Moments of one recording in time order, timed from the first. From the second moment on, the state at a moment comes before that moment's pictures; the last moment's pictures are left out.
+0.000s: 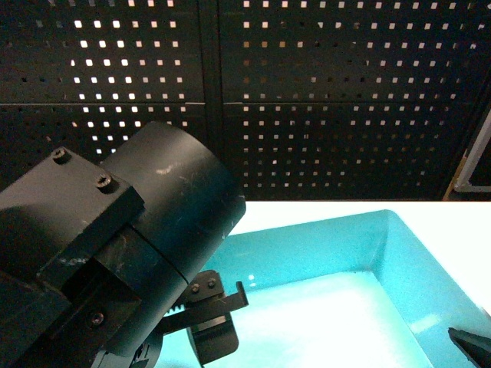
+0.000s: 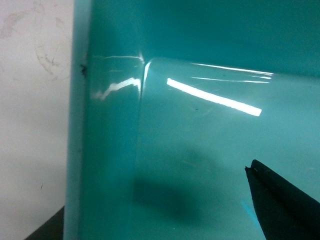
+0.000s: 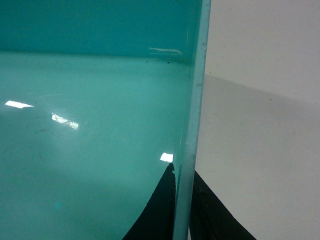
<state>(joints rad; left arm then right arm) -0.63 1.74 0.81 -0.26 -0.38 -0.95 0.06 1.81 0.26 0.89 -0.29 -0.14</state>
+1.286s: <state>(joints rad) -0.60 1.65 0.75 -0.12 -0.48 -0.78 -0.07 1.75 0.32 0.78 -0.35 -0.08</state>
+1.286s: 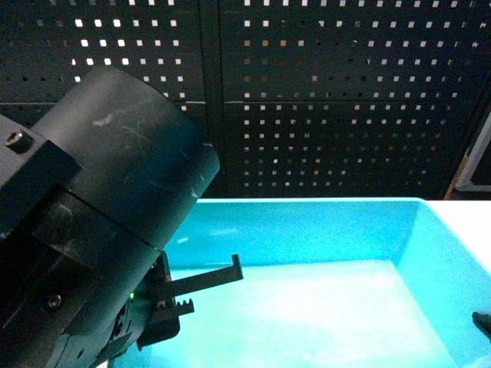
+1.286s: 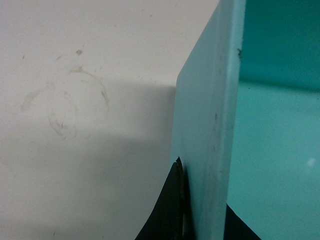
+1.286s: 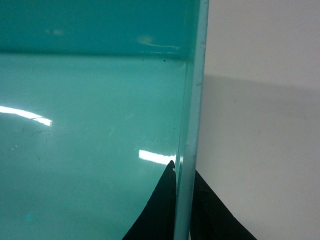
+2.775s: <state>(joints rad) -0.44 1.32 0.88 0.55 -0.38 0.01 -0.05 1.22 0.70 0.61 -0.28 0.03</state>
